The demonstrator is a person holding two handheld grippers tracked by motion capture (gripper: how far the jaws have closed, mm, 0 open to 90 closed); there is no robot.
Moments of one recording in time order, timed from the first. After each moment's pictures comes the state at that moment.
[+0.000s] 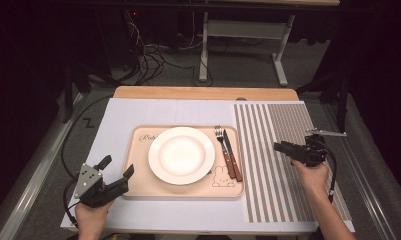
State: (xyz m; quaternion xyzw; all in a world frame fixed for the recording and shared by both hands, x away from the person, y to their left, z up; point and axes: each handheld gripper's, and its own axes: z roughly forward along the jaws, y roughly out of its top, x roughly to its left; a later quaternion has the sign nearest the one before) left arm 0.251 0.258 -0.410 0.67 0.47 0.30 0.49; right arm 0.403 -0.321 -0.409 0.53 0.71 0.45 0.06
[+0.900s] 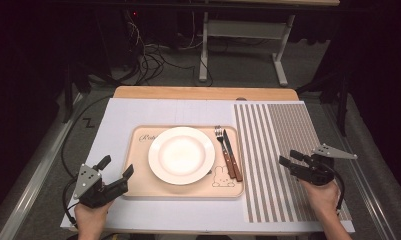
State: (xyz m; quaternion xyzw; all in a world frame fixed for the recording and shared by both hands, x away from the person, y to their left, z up) left arm 0.250 0.258 -0.409 0.66 0.47 0.31 0.49; right arm 0.349 -0.325 -0.411 0.47 0.74 0.46 0.17
